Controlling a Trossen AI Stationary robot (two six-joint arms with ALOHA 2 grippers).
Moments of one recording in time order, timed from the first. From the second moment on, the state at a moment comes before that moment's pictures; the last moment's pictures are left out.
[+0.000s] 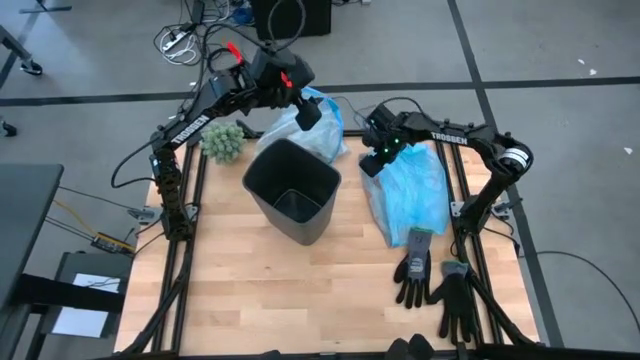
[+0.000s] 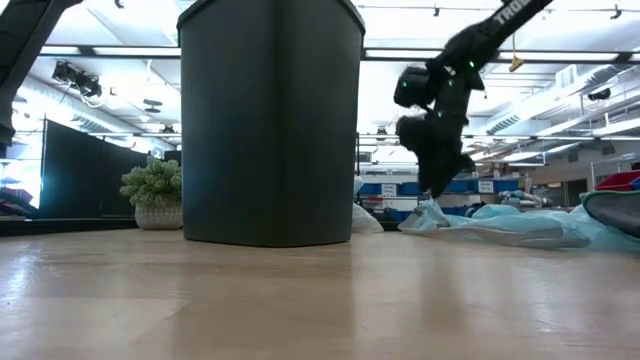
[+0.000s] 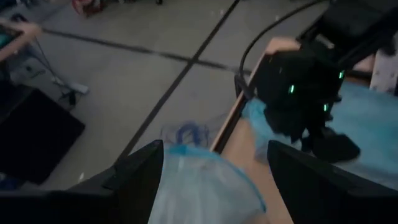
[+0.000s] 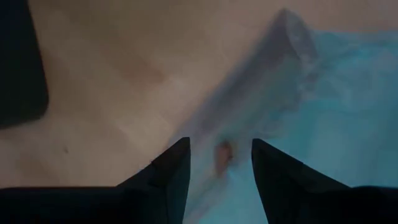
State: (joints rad) left arm 0.44 1.85 2.35 -1.05 -0.22 0.13; right arm -0.69 1.65 1.14 -0.65 -0.19 0.20
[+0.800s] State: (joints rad) left arm 0.50 1.85 2.35 -1.19 -0.22 0.26; right arm -0.72 1.65 0.91 -0.40 -0.06 0.34
